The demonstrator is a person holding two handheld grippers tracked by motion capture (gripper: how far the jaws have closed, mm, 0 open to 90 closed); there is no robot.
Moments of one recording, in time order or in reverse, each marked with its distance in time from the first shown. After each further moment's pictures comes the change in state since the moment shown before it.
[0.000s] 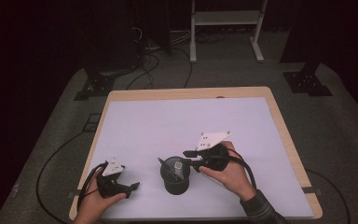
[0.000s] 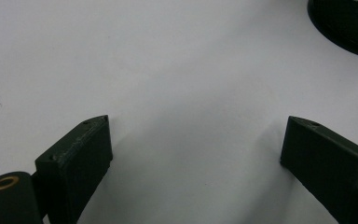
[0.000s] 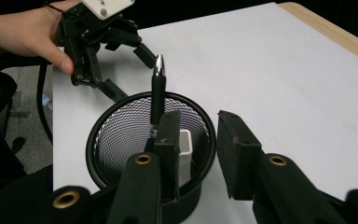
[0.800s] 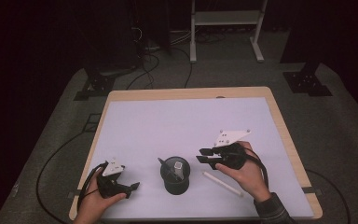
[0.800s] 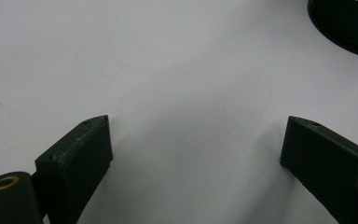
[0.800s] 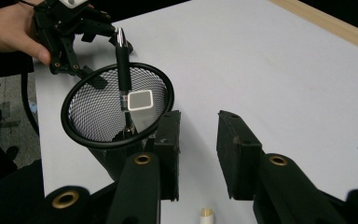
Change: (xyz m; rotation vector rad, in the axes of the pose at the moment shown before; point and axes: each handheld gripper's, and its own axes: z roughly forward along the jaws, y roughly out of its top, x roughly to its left) left arm 0.000 0.000 0.000 -0.002 0.001 0.000; right arm -0.021 -0.024 -0.031 0.006 -0.055 0.078
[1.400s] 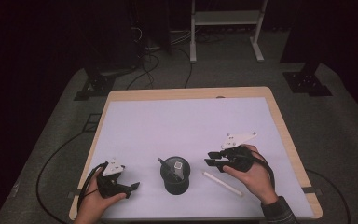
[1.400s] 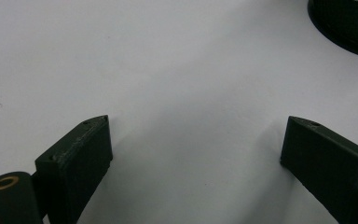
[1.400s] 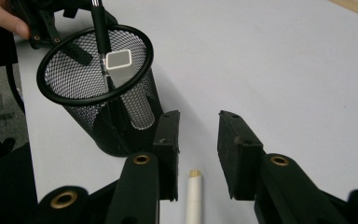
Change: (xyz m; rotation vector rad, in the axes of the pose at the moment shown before) left arm 0.000 0.000 0.000 -0.002 0.001 0.001; right arm -0.010 -0.022 -0.007 0.056 -0.025 0.039
